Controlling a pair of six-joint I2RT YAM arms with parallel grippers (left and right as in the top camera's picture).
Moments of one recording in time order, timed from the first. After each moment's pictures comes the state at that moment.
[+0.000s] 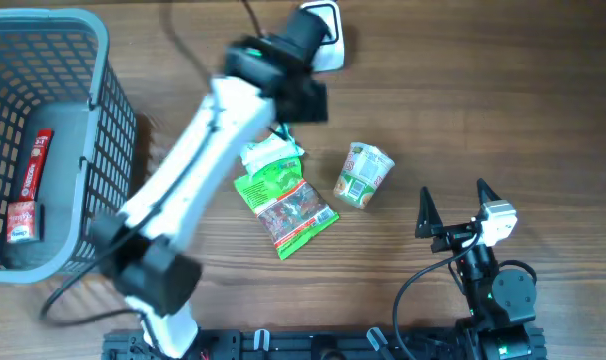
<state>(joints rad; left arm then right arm) -0.52 1.90 1.94 -1.29 -0.12 -0.55 0.17 0.02 0.01 0.00 0.00 0.11</state>
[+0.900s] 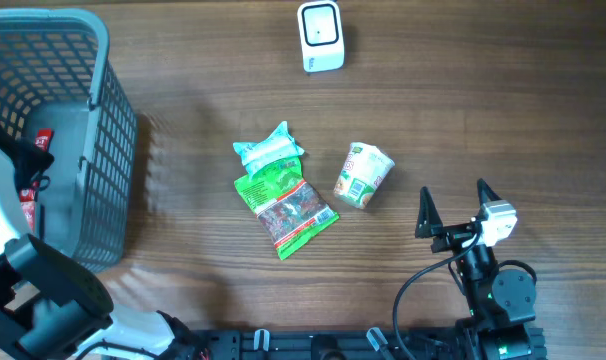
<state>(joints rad) 0.64 1.73 1.42 -0.95 -0.38 -0.36 0.17 0.02 0.01 0.00 0.00 0.11</state>
